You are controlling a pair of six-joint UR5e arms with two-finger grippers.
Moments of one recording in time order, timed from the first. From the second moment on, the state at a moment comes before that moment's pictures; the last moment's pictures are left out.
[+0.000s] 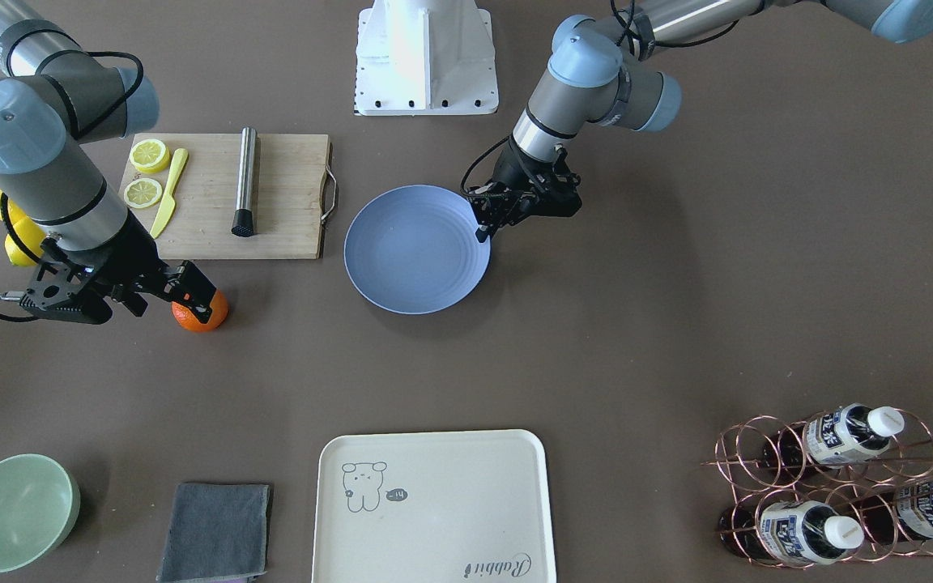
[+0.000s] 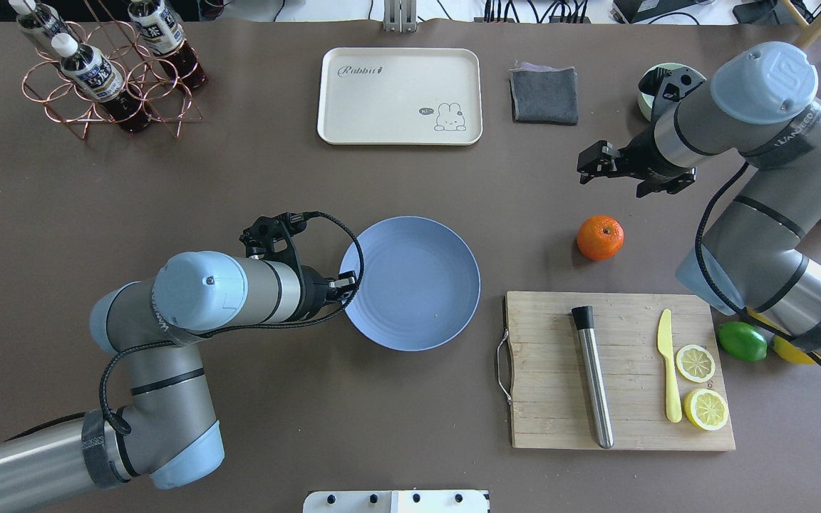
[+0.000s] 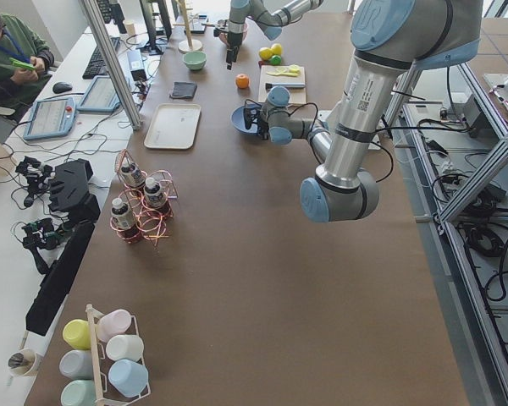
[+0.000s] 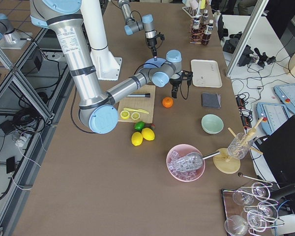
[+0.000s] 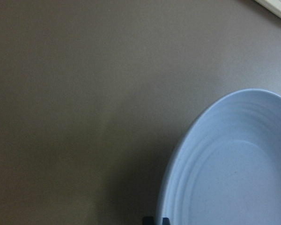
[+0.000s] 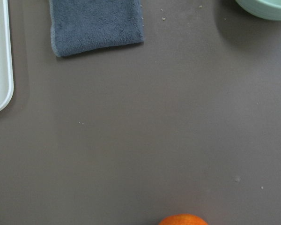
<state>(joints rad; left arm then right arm) -0.41 -2.04 -1.66 -2.19 -1.68 -1.60 0.87 -1.23 1.71 -1.27 2.04 1.18</state>
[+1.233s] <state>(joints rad) -0.52 -2.00 -1.76 -2.19 -1.79 -1.58 0.78 -1.25 1.66 -1.27 1.96 1.15</state>
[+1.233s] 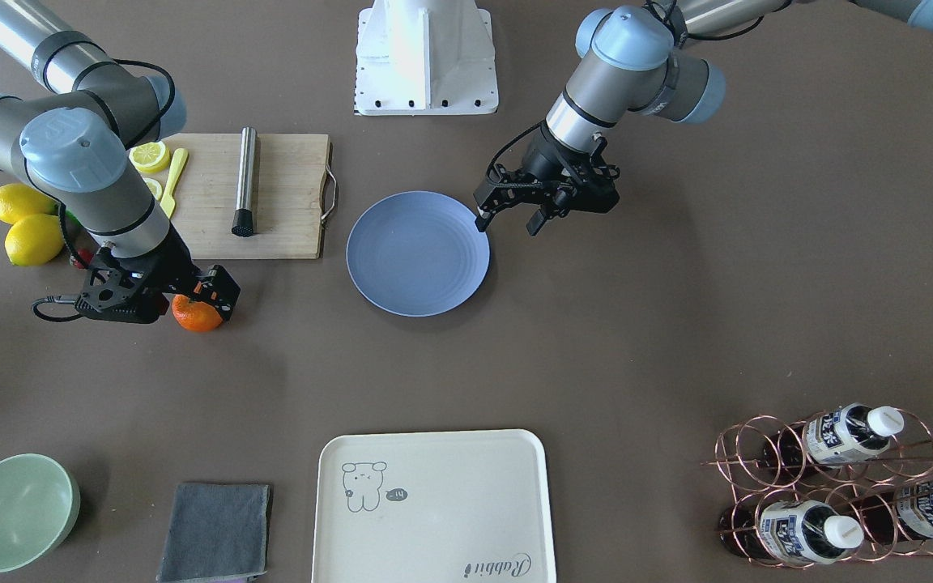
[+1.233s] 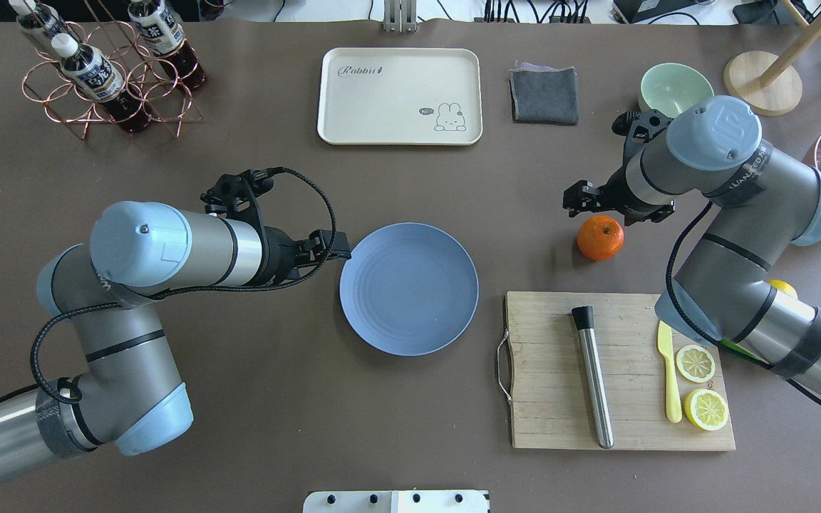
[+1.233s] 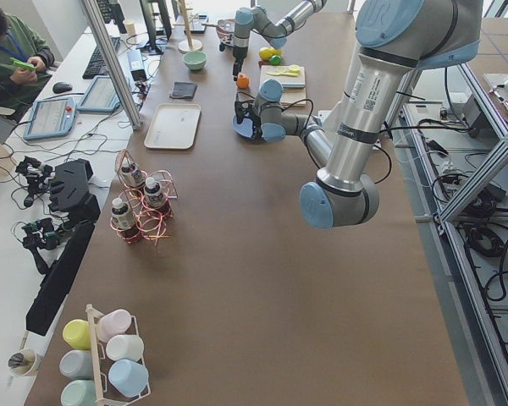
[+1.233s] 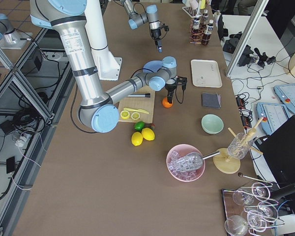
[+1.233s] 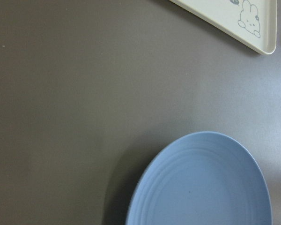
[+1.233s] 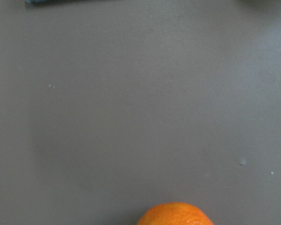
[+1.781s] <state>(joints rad) -0.53 -2.00 -1.76 -2.19 -1.79 -1.54 0.77 -1.24 1.60 -1.26 1.95 1.14</state>
